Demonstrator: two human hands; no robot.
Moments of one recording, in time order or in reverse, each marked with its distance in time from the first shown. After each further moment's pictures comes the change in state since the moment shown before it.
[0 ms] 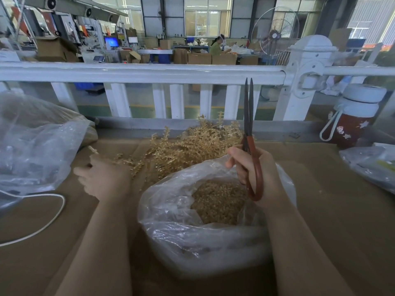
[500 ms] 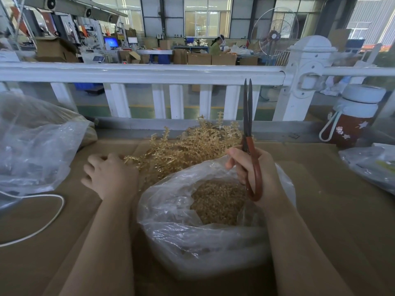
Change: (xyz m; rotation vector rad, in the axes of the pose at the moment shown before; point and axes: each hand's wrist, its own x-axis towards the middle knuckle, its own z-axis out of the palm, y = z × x) left_hand -0.004 -0.009 0.003 0.396 -0.037 0.351; right_hand 0.001 0.003 -0.001 -0.009 0.006 -0.013
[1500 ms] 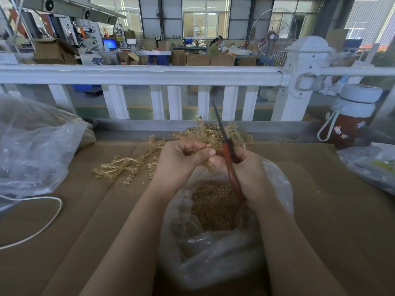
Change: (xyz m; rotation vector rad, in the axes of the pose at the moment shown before) left_hand -0.057 0.078 -0.012 -1.118 -0.629 0.553; right_hand -0.004 -0.007 0.020 -0.200 0.069 0.082
